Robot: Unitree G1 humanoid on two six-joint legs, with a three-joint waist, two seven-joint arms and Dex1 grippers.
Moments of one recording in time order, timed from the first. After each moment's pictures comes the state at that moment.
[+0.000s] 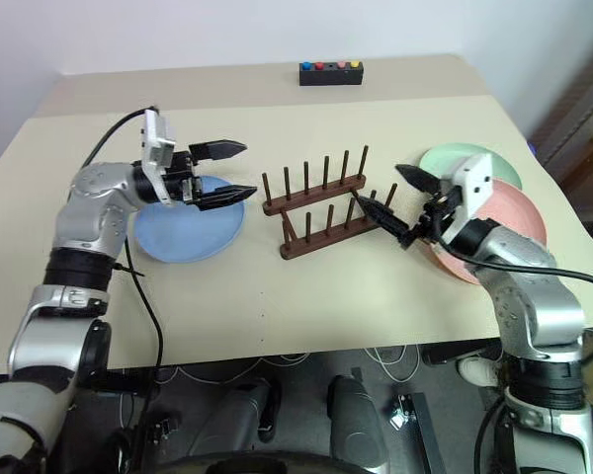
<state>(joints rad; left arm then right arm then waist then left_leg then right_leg) -0.84 0.47 0.01 0.51 -0.40 0.08 -1.30 -0.28 -0.62 -0.28 -0.29 0.61 0.47 0.70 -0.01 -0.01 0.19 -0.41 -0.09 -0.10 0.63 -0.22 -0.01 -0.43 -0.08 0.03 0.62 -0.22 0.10</state>
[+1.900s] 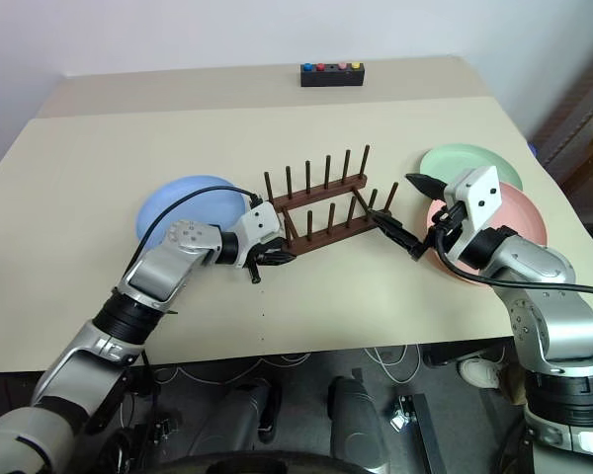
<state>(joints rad) -0.64 0.39 -0.38 0.09 -0.03 0.57 -0.90 -0.20 -0.68 -0.25 -0.31 0.53 0.40 0.72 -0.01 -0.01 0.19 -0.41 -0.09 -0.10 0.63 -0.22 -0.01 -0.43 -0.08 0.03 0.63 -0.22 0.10</state>
